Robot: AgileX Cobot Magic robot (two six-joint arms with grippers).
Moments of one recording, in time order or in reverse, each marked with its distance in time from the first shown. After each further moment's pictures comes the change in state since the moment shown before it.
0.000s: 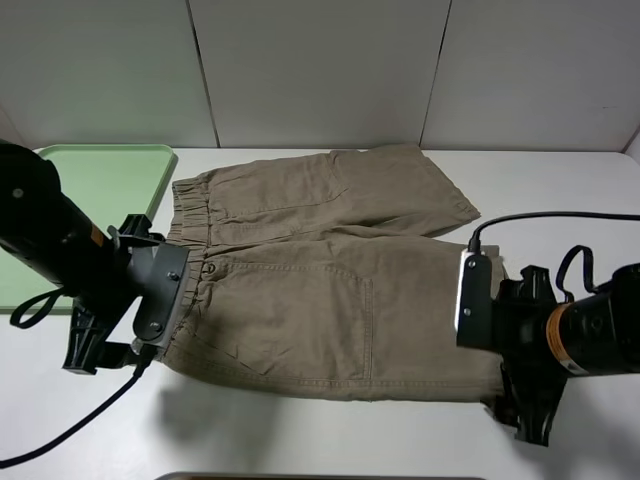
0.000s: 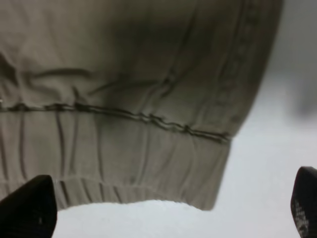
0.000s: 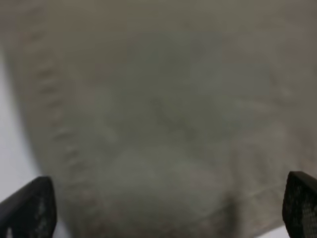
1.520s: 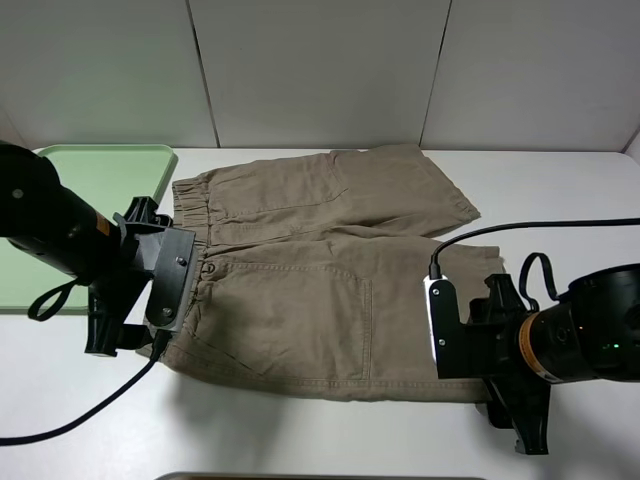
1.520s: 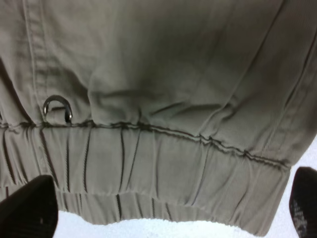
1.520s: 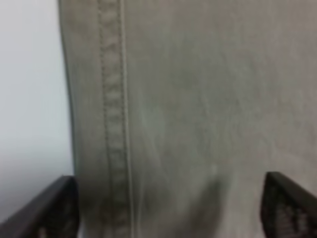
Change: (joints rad) left arm 0.000 0.000 0.001 -0.005 -0.109 0.000; right arm 0.130 0.072 -0.016 -0.039 0.038 -0.126
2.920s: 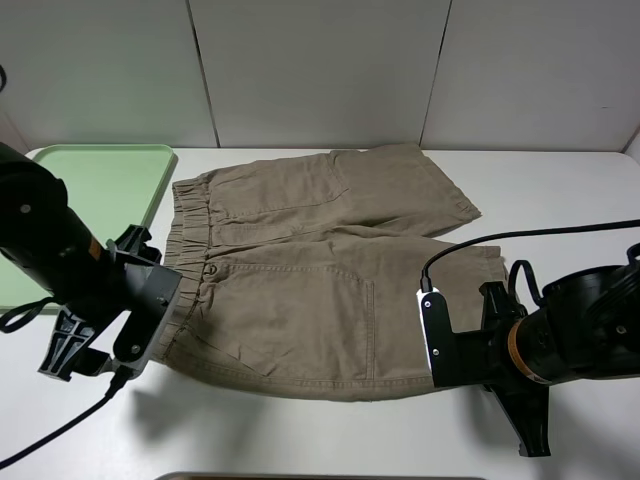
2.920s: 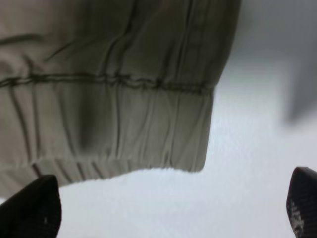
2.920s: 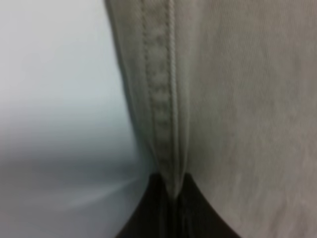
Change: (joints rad) left arm 0.000 0.050 0.007 0.138 0.146 0.024; right arm 0.007 0.085 -0.025 -0.030 0.045 0.001
